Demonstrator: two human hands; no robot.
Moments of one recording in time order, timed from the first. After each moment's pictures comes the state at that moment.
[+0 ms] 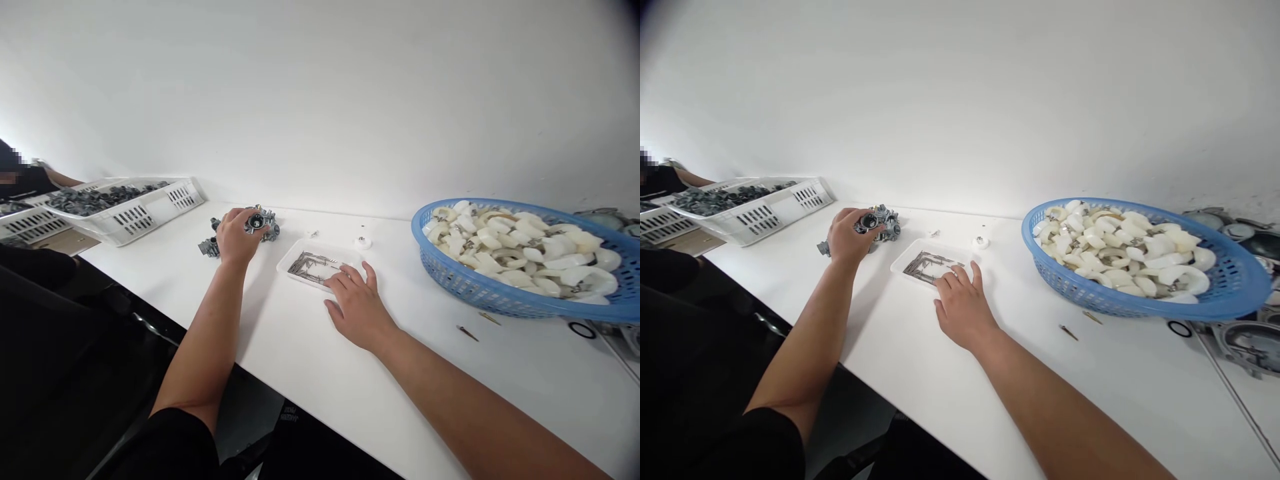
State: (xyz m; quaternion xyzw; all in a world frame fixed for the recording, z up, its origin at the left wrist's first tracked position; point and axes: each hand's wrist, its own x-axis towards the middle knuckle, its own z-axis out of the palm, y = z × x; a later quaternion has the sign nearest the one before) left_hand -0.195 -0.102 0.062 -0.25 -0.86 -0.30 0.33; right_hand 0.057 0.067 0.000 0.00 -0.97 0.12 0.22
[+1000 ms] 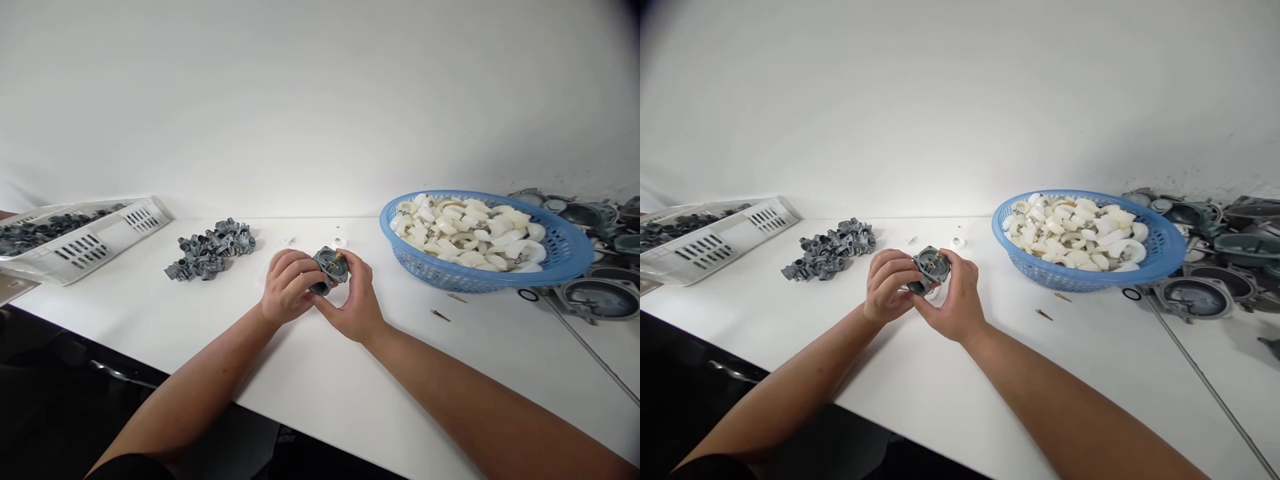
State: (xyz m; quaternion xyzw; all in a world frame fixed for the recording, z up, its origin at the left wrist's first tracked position) left_hand -0.070 -0.029 0.047 -0.67 -0.46 -0.36 0.45; right_hand 0.062 0.067 0.004 -0.10 -0.80 0.35 0.47
